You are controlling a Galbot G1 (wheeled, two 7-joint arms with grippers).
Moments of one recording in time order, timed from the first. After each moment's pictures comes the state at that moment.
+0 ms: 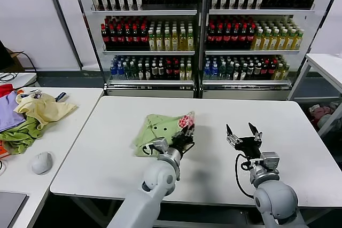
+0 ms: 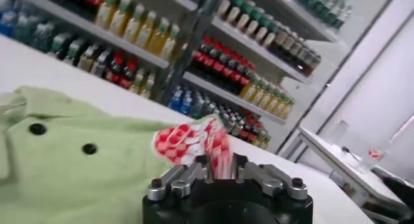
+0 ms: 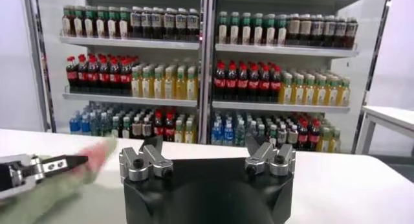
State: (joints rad) left arm 0.86 -1.51 0.02 -1.60 -0.73 0.28 -0.29; right arm -1.21 1.27 0.51 2.02 0.26 -0.39 0.07
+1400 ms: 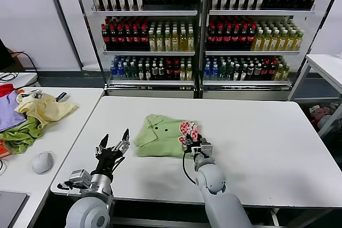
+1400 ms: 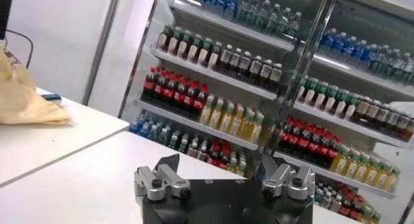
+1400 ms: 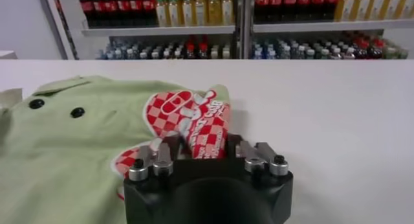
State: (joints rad) left arm 1.33 -1.25 -0.39 -2.08 -0.64 0.16 -0.32; right arm -0.91 1.53 0.24 1.50 0.18 -0.45 0.19
